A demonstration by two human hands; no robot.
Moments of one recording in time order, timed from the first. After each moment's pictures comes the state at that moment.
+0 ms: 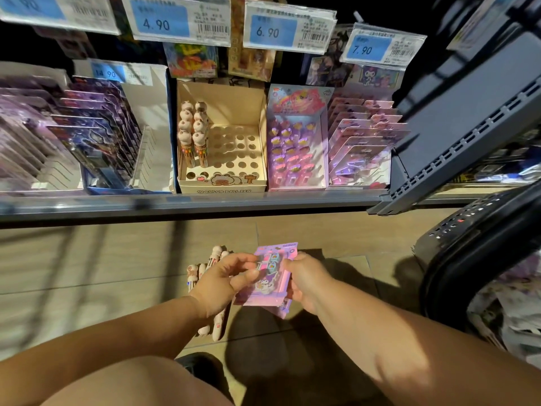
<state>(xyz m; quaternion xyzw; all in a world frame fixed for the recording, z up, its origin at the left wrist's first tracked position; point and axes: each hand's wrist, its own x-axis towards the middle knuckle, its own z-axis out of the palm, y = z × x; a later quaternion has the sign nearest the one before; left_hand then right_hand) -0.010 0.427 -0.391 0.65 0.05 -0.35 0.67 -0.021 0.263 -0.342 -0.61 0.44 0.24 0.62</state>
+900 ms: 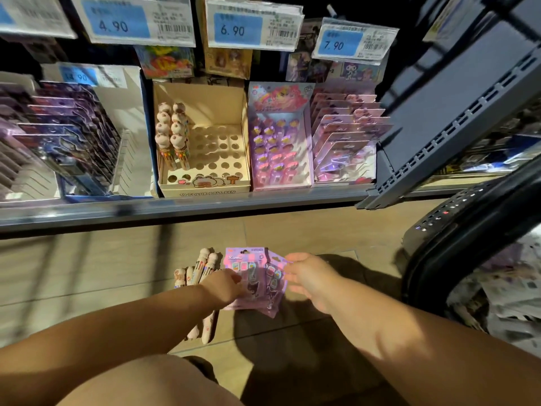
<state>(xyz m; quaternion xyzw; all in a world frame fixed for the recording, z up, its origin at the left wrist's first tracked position) 0.010 0.398 -0.399 0.85 -0.02 -0.44 0.29 -0.028 0.230 -0.330 -0.67 0.40 0.26 0.57</state>
